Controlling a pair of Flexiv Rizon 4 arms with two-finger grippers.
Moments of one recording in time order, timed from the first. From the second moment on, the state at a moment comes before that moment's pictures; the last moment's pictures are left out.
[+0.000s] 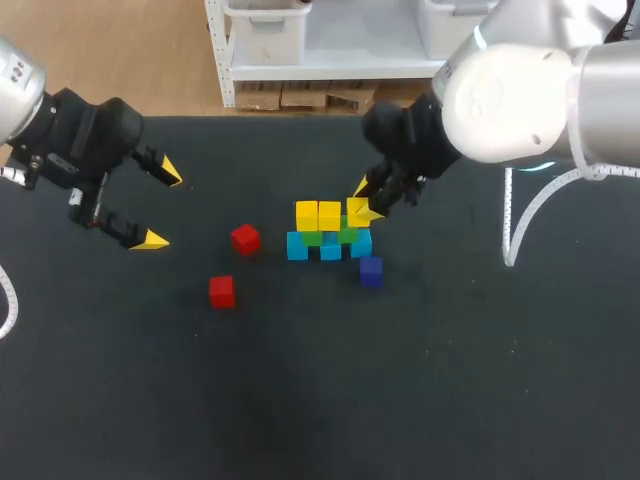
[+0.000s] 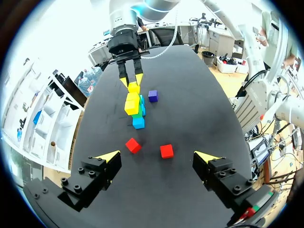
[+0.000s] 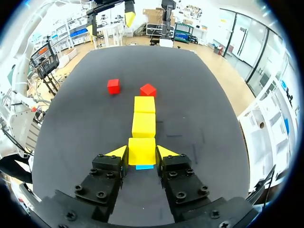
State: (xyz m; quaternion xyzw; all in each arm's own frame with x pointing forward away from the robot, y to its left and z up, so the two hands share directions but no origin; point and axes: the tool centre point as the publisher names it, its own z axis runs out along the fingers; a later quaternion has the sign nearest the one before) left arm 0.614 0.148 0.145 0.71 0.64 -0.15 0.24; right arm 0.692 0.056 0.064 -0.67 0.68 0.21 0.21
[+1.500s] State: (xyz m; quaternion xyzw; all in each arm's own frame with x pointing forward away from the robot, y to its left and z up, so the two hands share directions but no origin) left arm 0.614 0.148 0.145 0.71 0.64 -0.15 0.24; right arm 0.696 0.063 0.059 -0.67 0.68 0.22 0.20
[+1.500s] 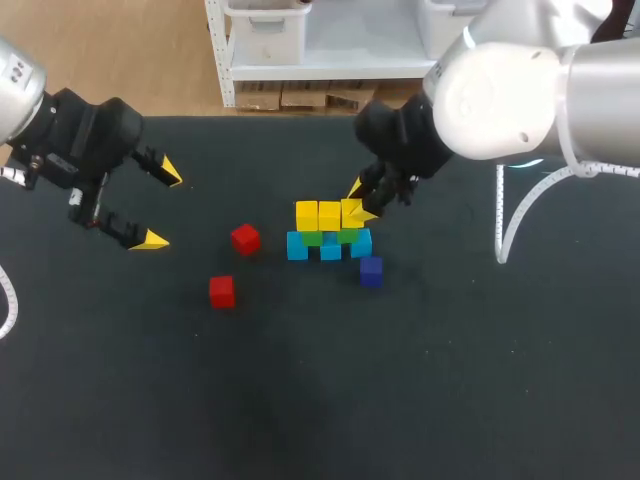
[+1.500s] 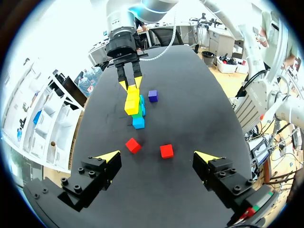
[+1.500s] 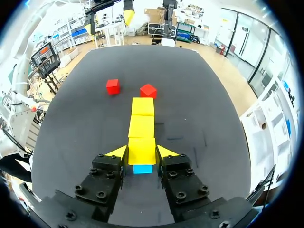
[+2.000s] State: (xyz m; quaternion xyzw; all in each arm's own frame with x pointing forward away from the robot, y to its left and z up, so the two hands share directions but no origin) left arm 0.614 0.148 0.145 0.71 0.64 -0.15 0.24; right arm 0.698 0.063 0.058 -0.67 0.68 0.22 0.20
